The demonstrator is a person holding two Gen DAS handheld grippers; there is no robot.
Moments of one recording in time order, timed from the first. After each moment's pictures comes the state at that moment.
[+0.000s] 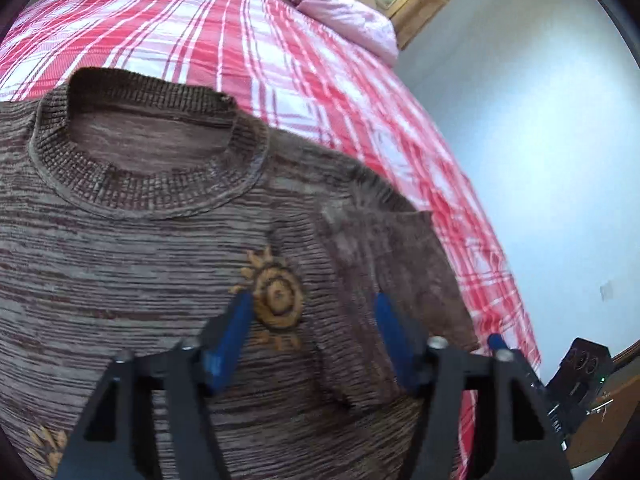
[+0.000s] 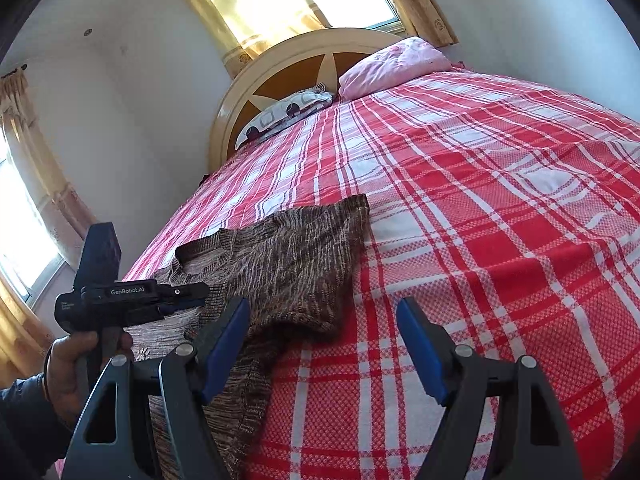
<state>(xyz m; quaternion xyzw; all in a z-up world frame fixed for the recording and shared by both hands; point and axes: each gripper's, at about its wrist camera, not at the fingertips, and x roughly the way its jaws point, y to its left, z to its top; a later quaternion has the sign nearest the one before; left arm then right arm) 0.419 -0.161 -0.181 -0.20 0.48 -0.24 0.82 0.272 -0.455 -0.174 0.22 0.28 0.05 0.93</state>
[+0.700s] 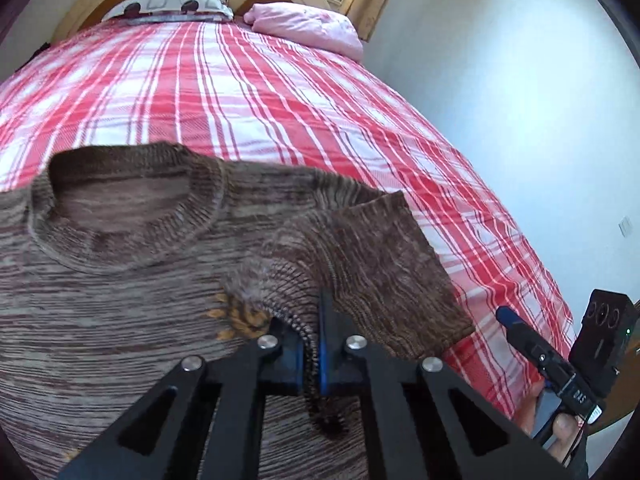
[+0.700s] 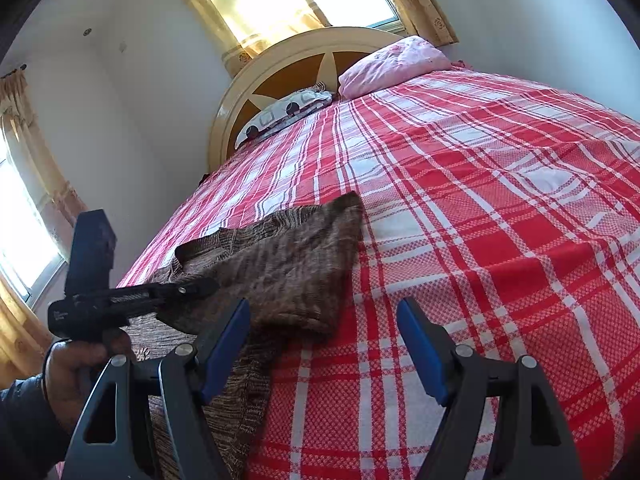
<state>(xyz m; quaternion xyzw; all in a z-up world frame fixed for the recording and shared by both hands) 0.405 -0.180 -0.149 -0.09 0.45 -0.26 0.85 0.273 -0.453 -0.174 0.22 0.29 0.05 0.93</state>
